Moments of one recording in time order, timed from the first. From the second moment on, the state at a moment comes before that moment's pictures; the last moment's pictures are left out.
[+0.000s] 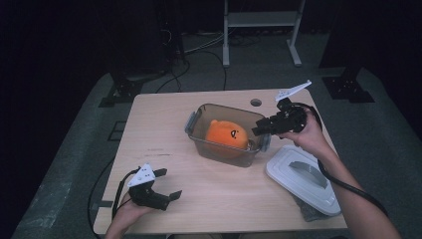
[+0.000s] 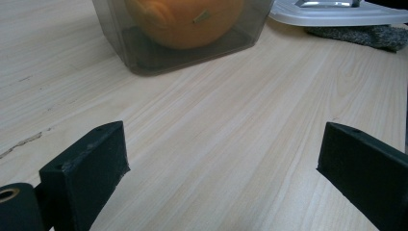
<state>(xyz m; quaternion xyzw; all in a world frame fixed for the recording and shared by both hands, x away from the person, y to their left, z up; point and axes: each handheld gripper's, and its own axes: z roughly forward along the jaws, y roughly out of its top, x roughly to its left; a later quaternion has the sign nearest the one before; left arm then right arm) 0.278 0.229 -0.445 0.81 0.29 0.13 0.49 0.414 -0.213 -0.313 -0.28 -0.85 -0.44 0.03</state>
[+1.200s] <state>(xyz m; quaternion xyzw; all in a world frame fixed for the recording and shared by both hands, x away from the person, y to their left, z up) 0.277 0.230 -0.445 0.81 0.29 0.13 0.49 0.374 -0.289 -0.344 -0.32 -0.83 -0.46 0.01</state>
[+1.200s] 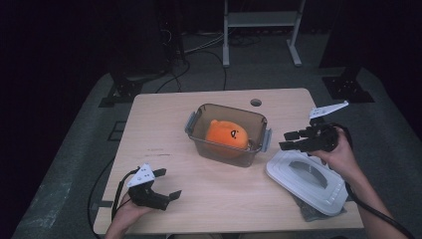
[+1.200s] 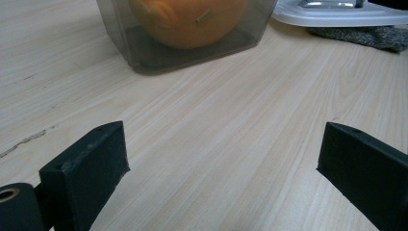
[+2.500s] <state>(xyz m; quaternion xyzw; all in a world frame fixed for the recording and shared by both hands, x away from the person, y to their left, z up) 0.275 0.228 -0.443 0.81 0.29 0.13 0.49 0.349 -0.322 -0.387 -0.36 -0.82 -0.46 0.01</state>
